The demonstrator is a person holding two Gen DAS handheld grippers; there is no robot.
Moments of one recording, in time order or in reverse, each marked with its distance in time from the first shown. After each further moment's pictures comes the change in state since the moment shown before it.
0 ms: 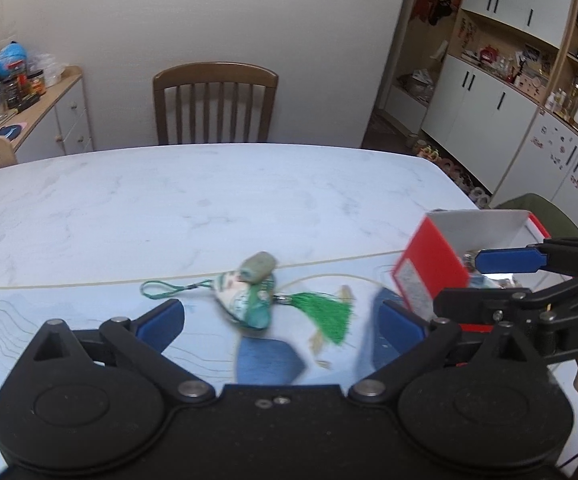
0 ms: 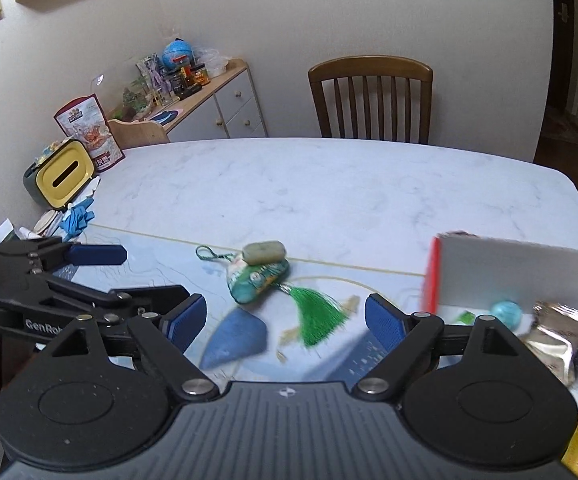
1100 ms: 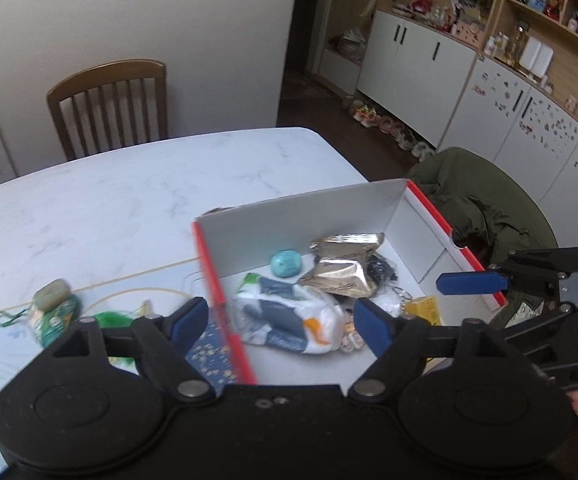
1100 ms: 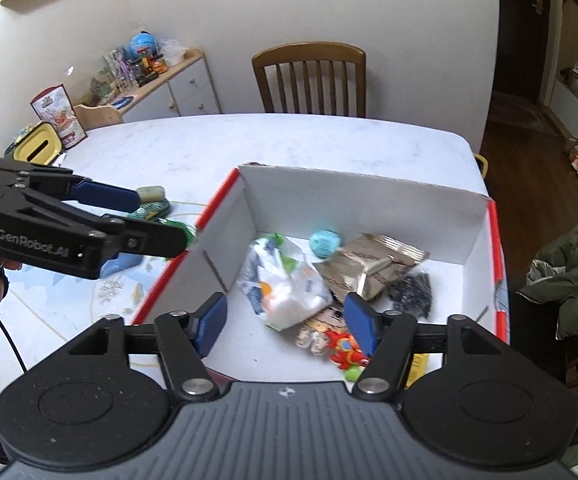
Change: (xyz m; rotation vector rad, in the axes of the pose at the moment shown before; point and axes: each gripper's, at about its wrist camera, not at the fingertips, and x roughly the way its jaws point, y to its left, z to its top) left arm 0.020 -0.210 0.022 0.137 0.093 -0.104; right arm -0.110 -0.171 -0.064 -0.014 0.041 -0.044
